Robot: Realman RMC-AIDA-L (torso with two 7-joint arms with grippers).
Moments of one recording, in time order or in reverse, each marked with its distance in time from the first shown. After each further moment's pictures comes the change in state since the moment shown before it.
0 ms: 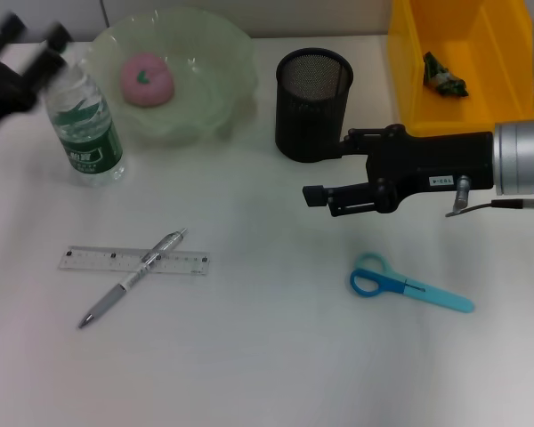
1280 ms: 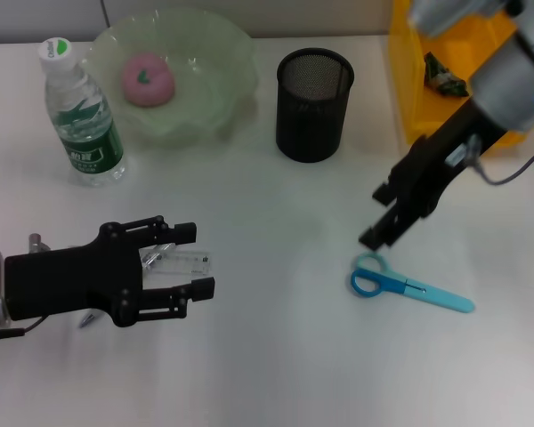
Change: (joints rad) left arm 0.043 0.039 0.316 0.243 0.554 0.277 -0.304; right arm 0.350 -0.033 -0.195 -0.237 -0.639 -0.311 0.745
